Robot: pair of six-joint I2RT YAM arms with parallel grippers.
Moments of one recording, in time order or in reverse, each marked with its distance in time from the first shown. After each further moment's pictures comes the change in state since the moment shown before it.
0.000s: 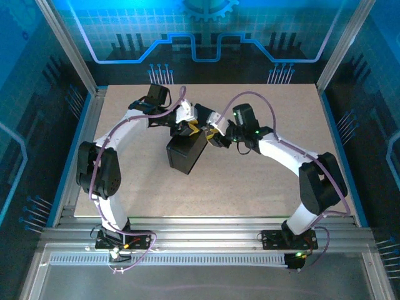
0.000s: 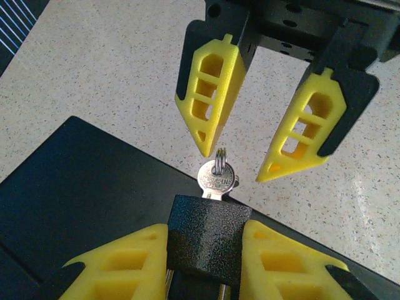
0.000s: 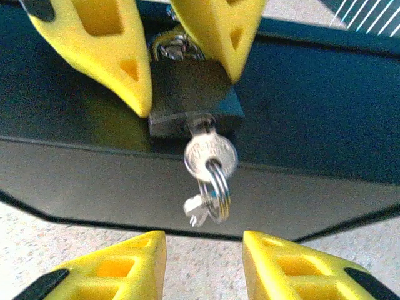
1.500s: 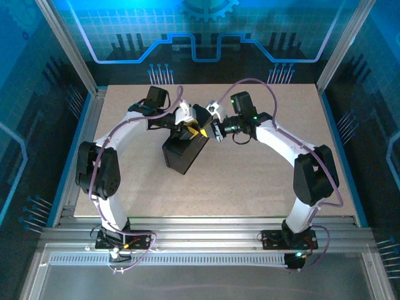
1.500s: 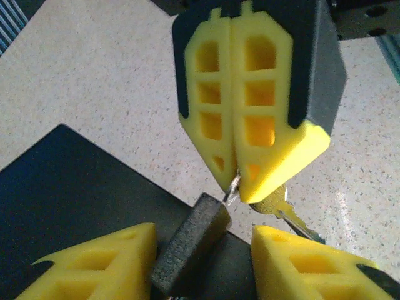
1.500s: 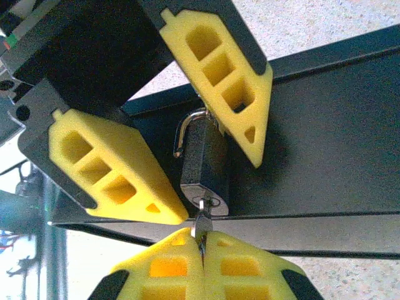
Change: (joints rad) left arm 0.010 -0.012 -0.053 0.060 0.055 -0.068; right arm -0.040 0.109 0.241 -0.238 -0.320 0.428
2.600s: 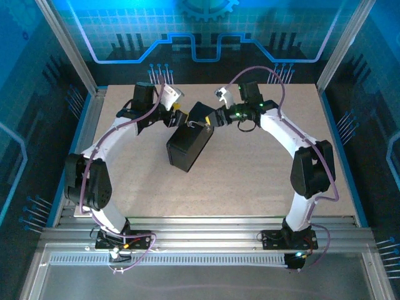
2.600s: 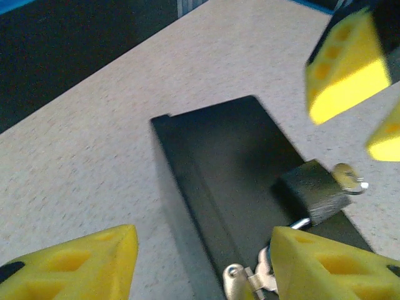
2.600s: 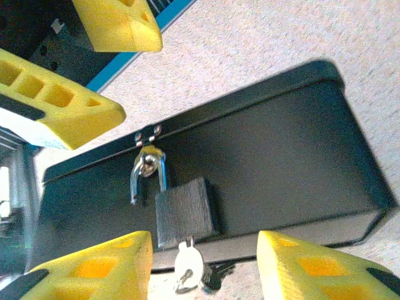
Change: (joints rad) left arm 0.051 -0.148 -0.107 0.271 -0.367 -0.592; right arm -0.071 0.077 0.186 -0.108 0.079 0.018
